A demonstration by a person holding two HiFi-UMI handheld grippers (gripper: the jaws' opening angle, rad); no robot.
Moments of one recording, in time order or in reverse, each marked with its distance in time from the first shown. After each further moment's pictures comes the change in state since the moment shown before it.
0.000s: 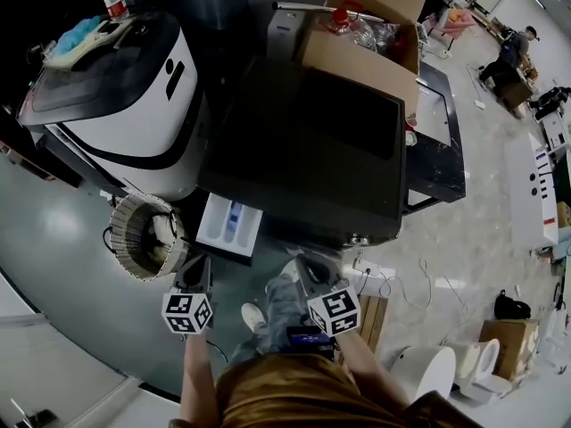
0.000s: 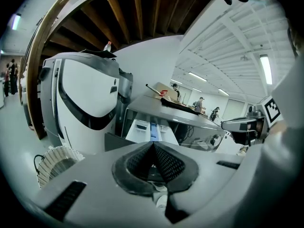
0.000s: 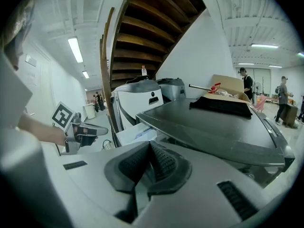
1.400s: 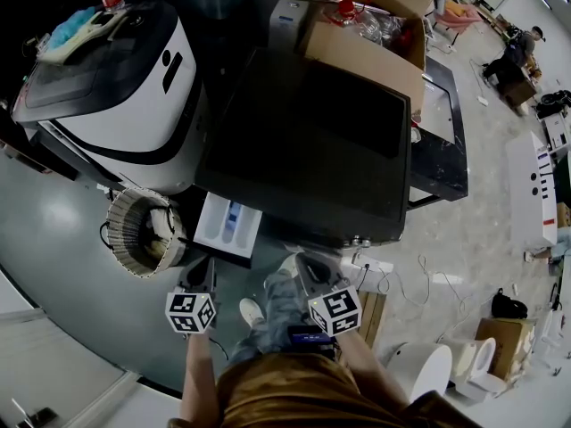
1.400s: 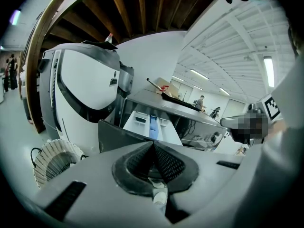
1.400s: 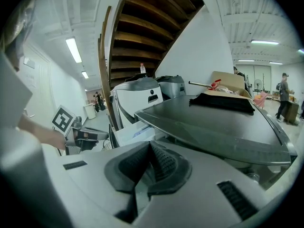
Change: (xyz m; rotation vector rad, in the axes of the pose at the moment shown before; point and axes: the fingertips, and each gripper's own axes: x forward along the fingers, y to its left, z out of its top) left arm 0.019 -0.001 -0.021 -0.036 0.054 -0.007; right arm 0.014 -0.008 -0.006 0.021 0.018 0.017
